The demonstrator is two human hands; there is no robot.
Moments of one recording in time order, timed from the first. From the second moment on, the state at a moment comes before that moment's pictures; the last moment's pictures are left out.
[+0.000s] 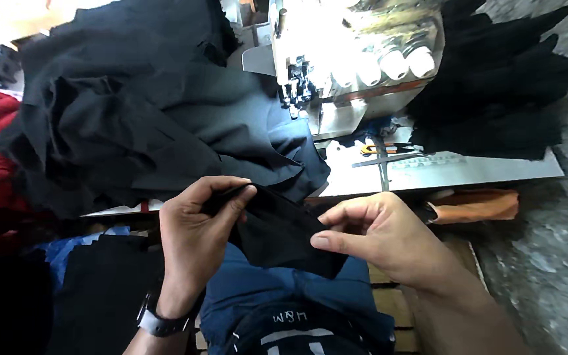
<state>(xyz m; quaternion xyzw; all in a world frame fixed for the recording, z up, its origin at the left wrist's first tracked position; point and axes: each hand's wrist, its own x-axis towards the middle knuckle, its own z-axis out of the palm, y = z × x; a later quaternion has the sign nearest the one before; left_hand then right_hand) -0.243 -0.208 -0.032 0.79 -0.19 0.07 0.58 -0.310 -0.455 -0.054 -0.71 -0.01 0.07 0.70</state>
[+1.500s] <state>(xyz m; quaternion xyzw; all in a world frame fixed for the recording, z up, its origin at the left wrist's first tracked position) -0.223 -0.239 -0.045 0.76 -0.22 0.02 0.62 -0.285 -0.446 -0.076 -0.64 0.04 -0.11 0.75</state>
